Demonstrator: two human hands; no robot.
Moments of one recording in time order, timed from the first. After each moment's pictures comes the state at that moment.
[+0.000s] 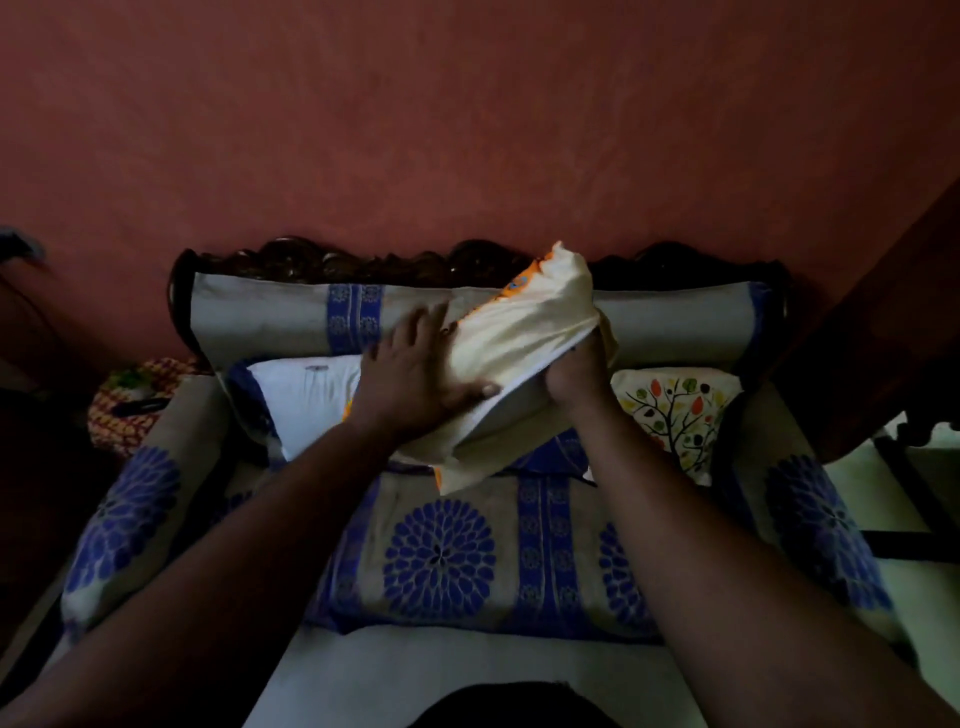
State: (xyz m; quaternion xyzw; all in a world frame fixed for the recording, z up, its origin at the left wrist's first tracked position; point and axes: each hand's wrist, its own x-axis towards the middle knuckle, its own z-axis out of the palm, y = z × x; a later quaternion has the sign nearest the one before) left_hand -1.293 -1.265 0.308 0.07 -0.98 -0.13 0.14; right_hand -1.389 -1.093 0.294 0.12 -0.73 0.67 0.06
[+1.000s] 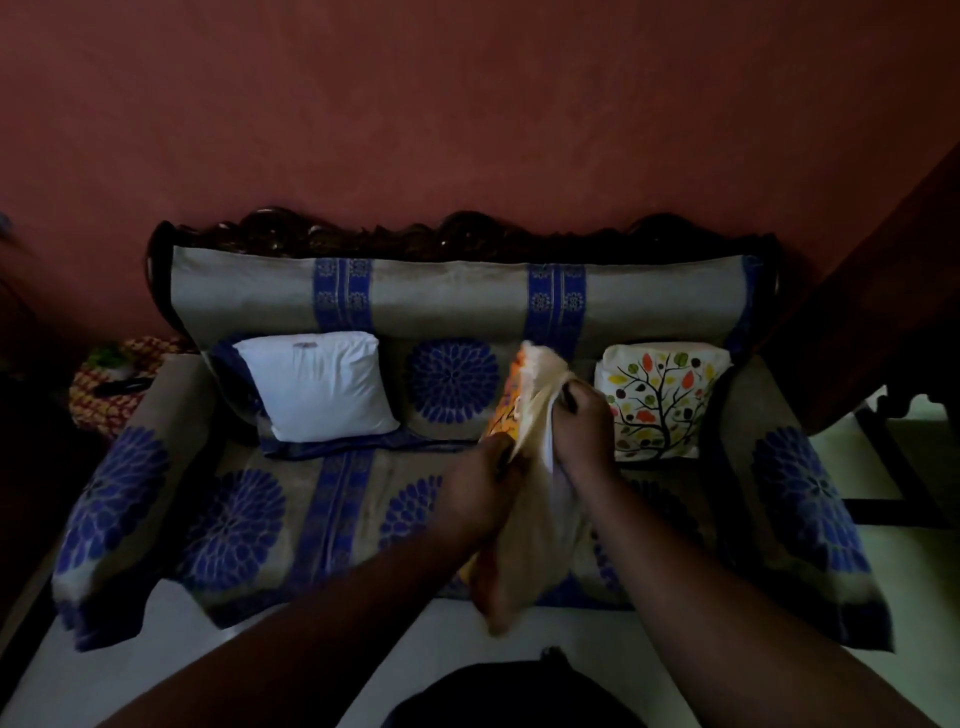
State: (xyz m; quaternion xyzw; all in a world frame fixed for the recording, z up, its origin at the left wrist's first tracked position) left_hand -1.224 -1.167 0.214 0.10 -0.90 -0.42 0.05; right_hand -1.335 -1.049 0.201 0.02 -0.85 0.52 0.02
